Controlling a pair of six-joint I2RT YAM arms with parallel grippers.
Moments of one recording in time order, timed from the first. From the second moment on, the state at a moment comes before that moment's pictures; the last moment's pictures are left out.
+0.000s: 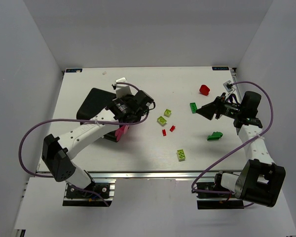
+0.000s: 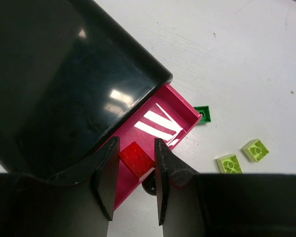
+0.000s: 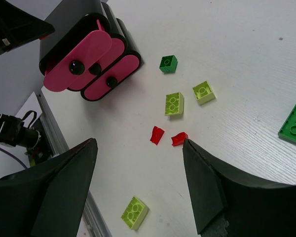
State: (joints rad) left arm -0.86 1.52 1.44 -0.92 -0.99 -1.02; right arm -0.20 1.18 0.80 -0.06 -1.17 0.14
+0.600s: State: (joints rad) left arm -0.83 1.55 1.40 -0.87 -0.88 -0.98; right arm -0.21 1.18 0.80 -0.06 -1.18 0.14
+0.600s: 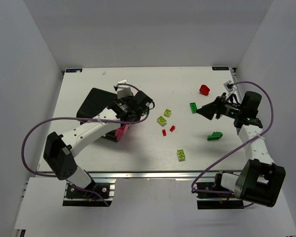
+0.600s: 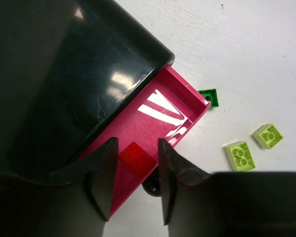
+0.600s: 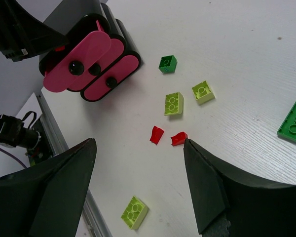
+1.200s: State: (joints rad) left arm -0.82 1.36 1.30 -0.56 -0.55 -0.65; right arm -0.16 1.20 0.84 -0.20 -1.12 -0.05
